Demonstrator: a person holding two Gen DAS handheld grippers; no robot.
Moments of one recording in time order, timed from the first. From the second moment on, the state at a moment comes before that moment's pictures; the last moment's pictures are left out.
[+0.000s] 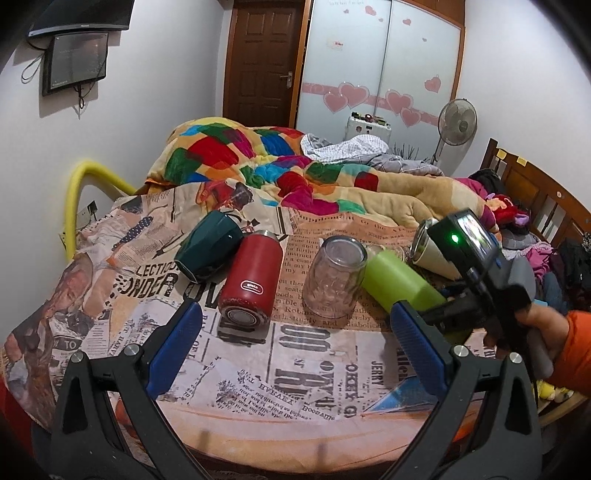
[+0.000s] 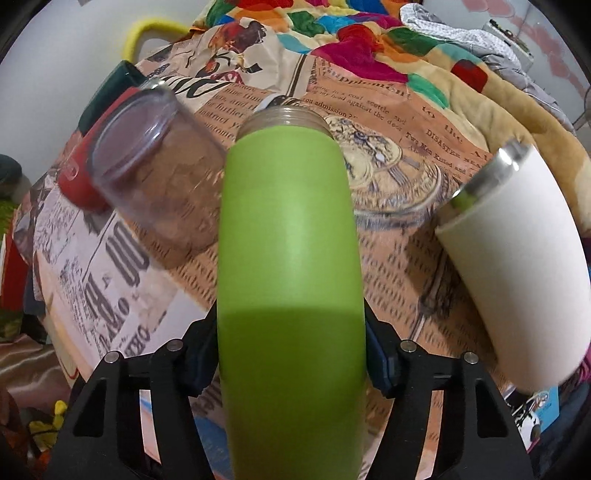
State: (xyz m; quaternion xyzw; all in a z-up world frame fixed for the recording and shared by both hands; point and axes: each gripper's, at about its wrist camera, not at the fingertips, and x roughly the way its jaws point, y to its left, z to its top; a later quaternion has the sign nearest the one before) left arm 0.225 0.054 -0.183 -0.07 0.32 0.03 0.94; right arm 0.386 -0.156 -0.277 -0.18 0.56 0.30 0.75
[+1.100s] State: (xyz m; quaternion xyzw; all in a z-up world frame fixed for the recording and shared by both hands) left arm 0.160 0.064 -0.127 -0.07 0.26 0.05 0.96; right arm 0.275 -0.141 -0.176 -0.17 0.43 0.39 0.79
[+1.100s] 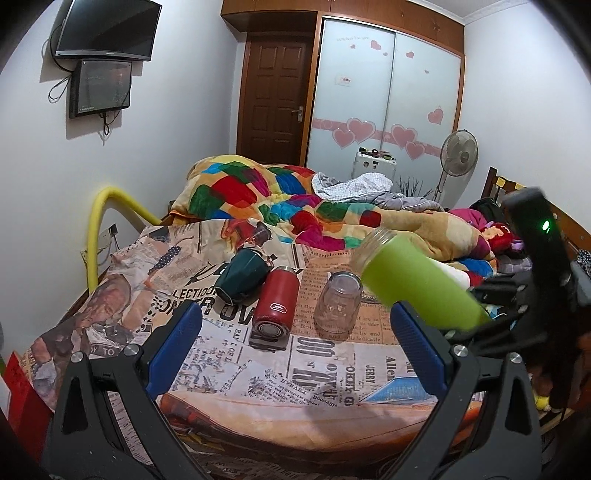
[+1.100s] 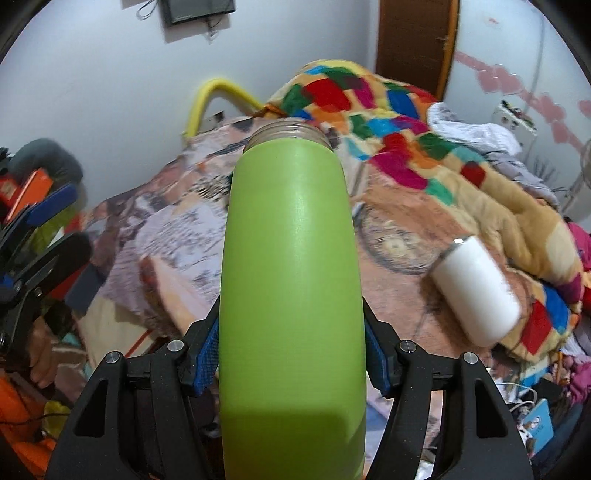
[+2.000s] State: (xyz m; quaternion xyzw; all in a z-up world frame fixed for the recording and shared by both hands) left arm 0.183 0.083 -0.190 -0.10 0.35 0.06 0.93; right arm 0.291 -0.096 -0.299 -0.22 0.52 0.38 0.73
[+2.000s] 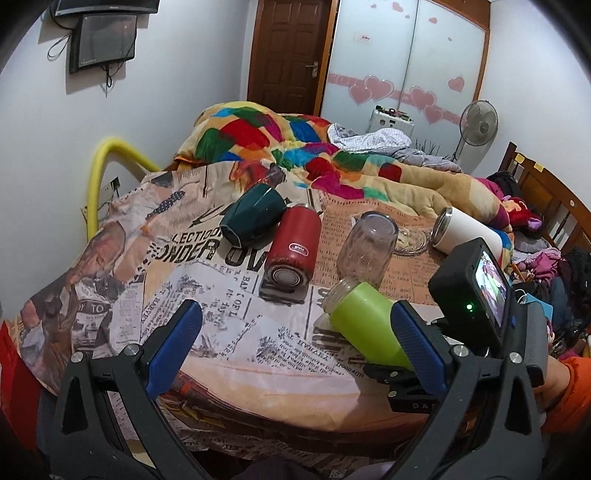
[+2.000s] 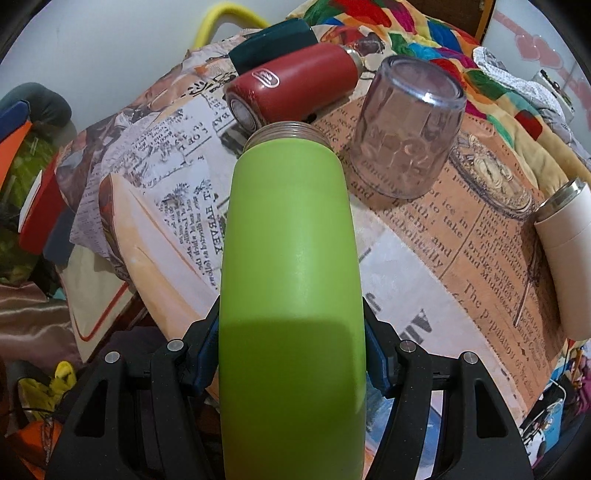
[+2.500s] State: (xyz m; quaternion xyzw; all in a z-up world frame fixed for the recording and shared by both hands) left arm 0.199 0.078 -0.213 -0.13 0.41 0.03 0.90; right arm 0.283 -0.111 -0.282 -0.19 0.52 0.40 0.74
